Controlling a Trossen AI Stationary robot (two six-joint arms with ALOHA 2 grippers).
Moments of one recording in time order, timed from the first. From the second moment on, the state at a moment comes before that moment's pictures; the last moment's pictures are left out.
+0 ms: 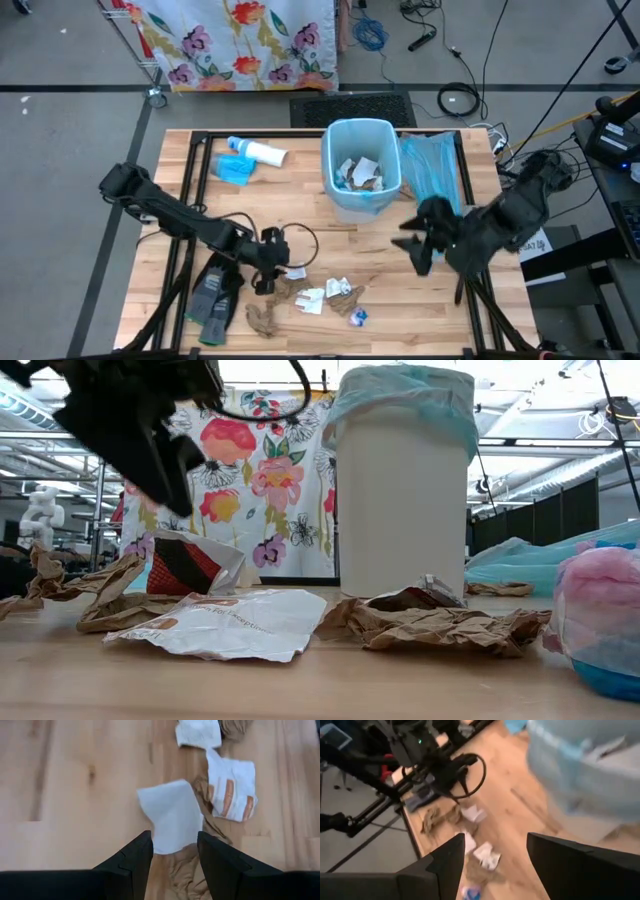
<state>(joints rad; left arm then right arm) -0.41 1.46 0.86 -0.35 -0.10 -0.38 0.69 1.37 1.69 -1.27 0.65 1.25</state>
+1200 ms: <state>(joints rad) -0.33 1.62 1.17 -0.32 -0.07 -0.47 1.07 1.55 1.54 -1.57 0.51 1.85</state>
